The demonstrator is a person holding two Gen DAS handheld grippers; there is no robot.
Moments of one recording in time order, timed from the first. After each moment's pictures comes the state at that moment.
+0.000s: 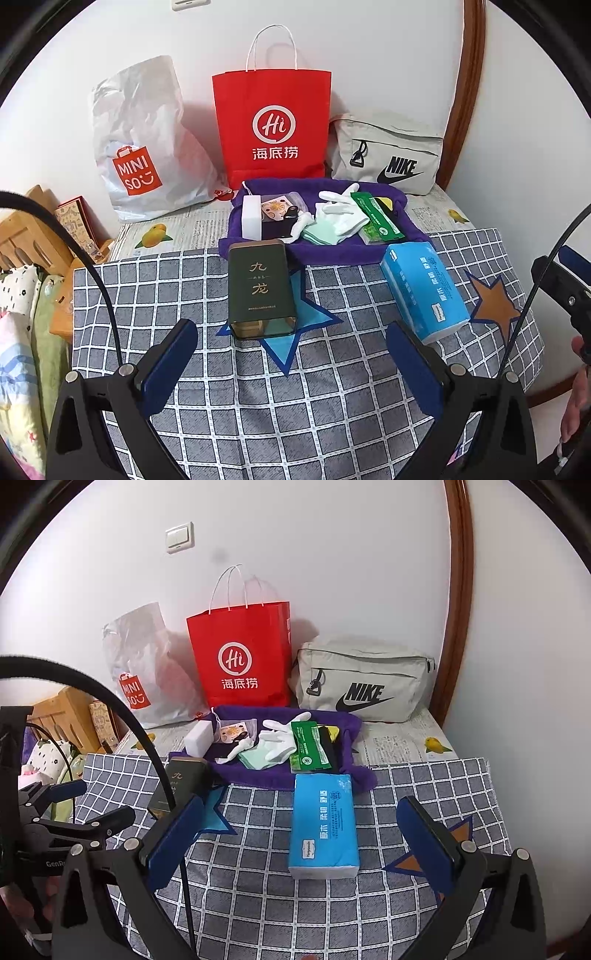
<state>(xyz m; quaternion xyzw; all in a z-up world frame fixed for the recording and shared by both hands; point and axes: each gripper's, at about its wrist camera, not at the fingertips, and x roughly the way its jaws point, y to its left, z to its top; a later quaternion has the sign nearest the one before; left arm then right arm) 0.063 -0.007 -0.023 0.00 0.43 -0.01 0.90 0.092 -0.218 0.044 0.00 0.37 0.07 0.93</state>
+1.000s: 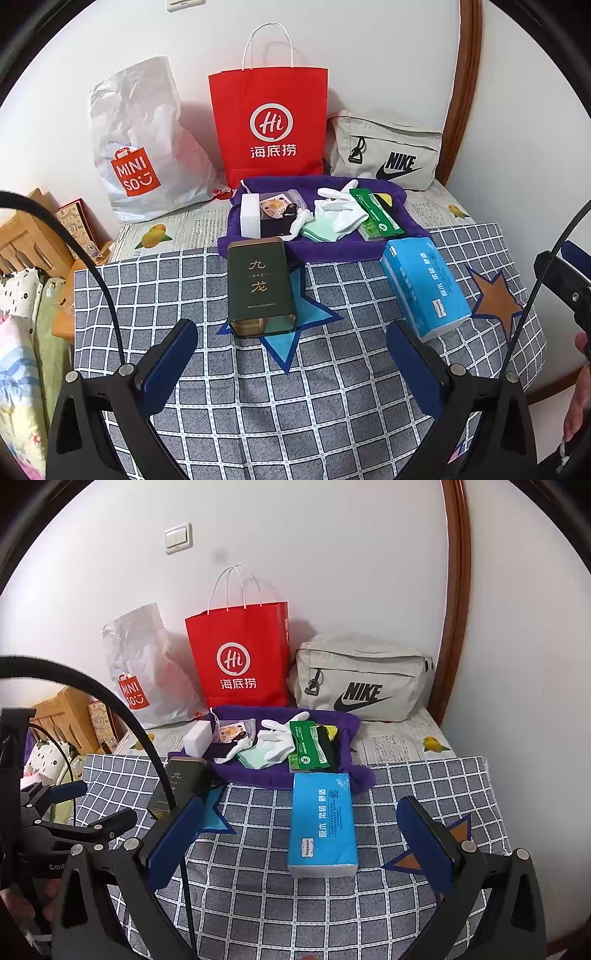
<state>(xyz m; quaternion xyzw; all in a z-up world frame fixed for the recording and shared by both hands) 0.061 -0.009 -0.026 0.00 0.43 -0.01 0.90 0.090 -0.220 0.044 0.00 0.37 0.06 0.93</state>
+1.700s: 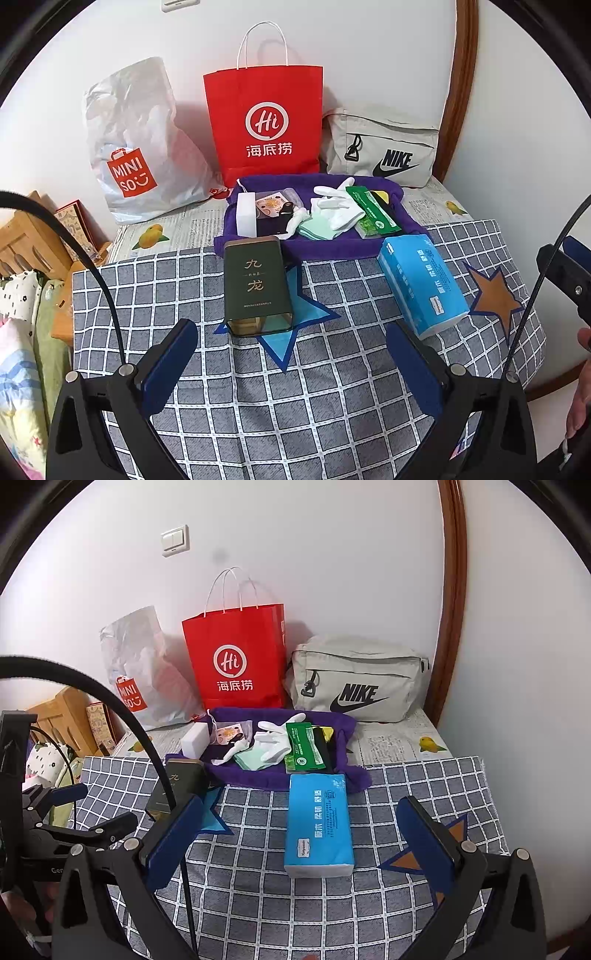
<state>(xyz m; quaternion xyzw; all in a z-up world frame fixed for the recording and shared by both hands) 0.062 -0.011 -0.026 0.01 0.43 -0.02 0.90 0.089 -0.222 0.048 0.00 0.37 0.06 0.93</state>
